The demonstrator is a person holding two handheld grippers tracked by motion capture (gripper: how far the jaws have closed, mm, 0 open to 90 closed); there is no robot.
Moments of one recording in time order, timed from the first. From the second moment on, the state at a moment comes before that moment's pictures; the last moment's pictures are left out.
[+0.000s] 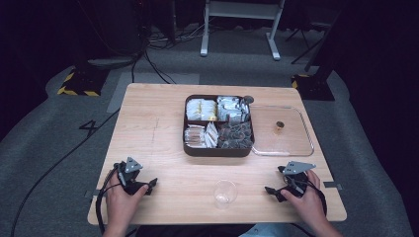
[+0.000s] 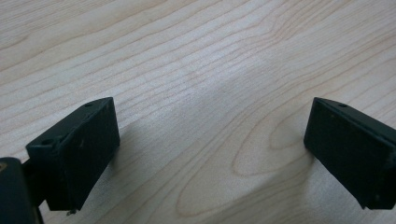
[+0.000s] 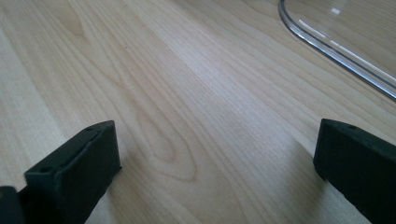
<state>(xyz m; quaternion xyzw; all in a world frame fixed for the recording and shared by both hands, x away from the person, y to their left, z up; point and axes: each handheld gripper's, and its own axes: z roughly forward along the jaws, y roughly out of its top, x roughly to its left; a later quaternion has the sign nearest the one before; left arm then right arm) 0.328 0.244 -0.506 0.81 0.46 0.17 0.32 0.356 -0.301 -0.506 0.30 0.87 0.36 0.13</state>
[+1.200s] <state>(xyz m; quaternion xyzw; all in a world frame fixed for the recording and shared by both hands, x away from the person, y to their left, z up) 0.325 0.227 -0.444 0.79 0.48 0.18 0.34 0.357 -0.303 -0.506 0.30 0.87 0.36 0.13</state>
